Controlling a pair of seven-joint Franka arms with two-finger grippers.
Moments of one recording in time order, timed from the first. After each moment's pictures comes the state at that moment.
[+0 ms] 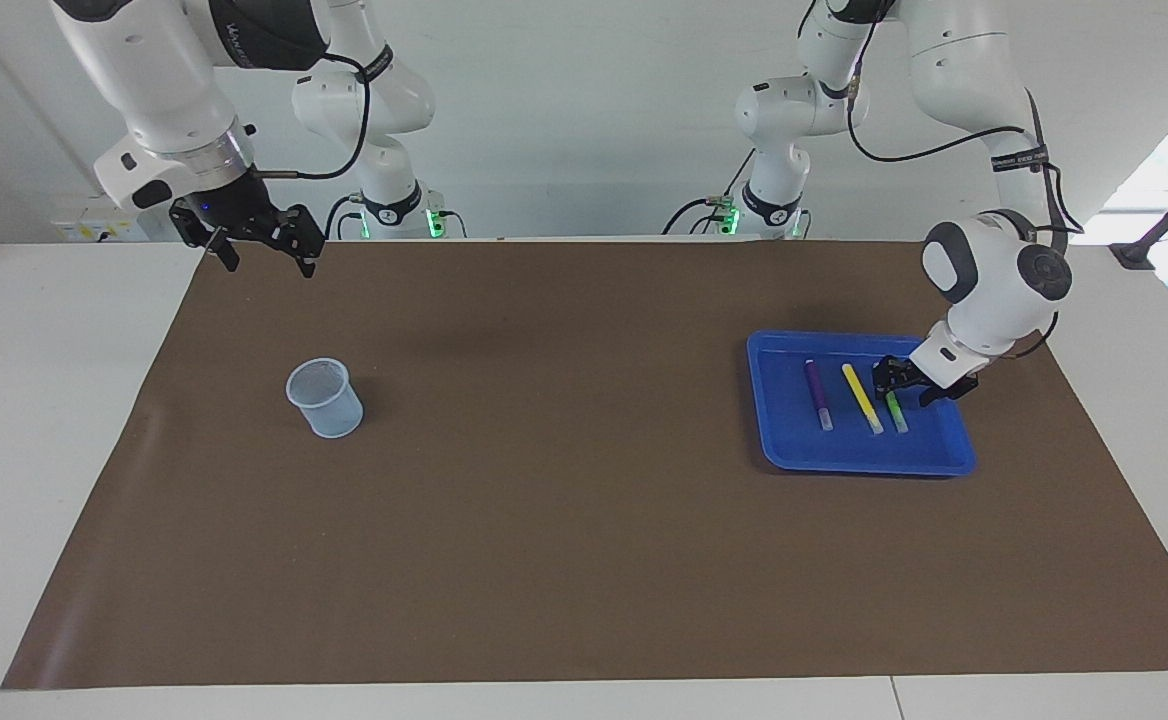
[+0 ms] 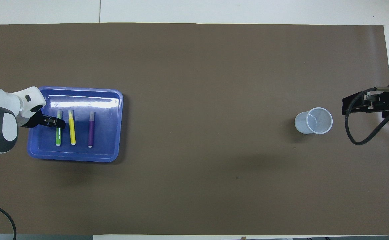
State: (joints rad) left arm 0.06 0.20 0.04 -2.12 -0.04 2.23 0.39; right arm 0.04 -0.04 -0.01 -1.65 -0.03 1.53 0.13
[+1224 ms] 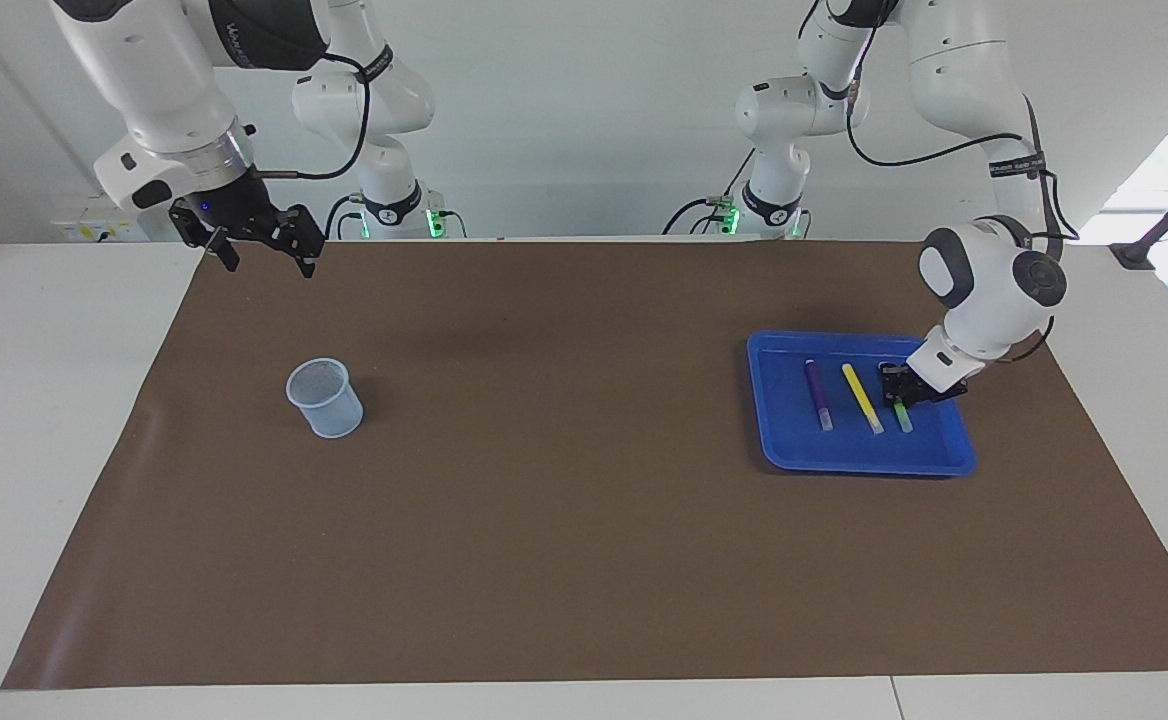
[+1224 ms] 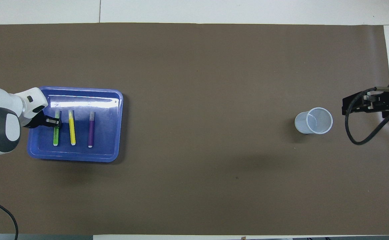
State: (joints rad) left arm 0.06 0.21 0.04 -2.13 -0.04 2.25 0.39; right arm 0.04 -0.04 -0.01 -1.65 -0.03 1.53 0.13
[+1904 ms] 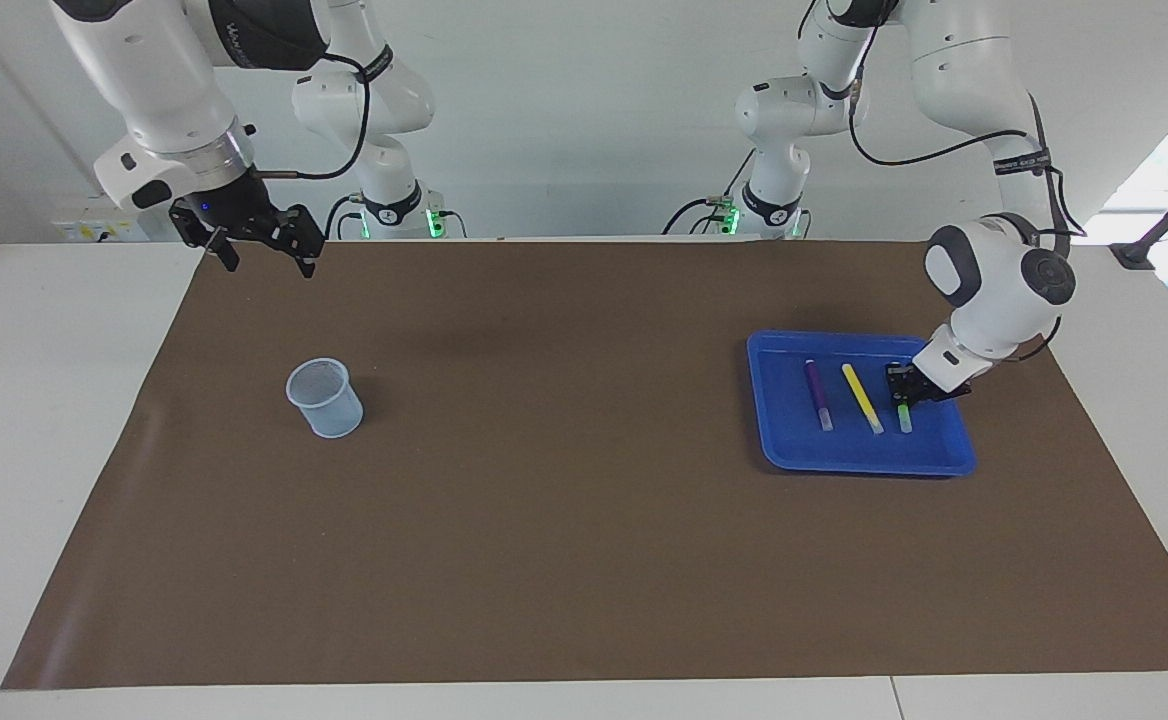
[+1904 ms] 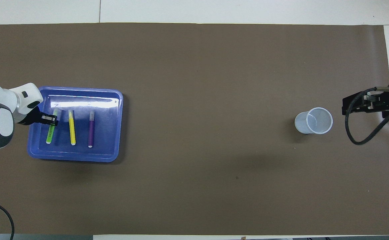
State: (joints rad) left arm 0.06 0.21 0.05 -2.04 -0.04 2.13 0.36; right arm 0.03 -0.04 -0.01 -1.65 -0.03 1.53 0.13
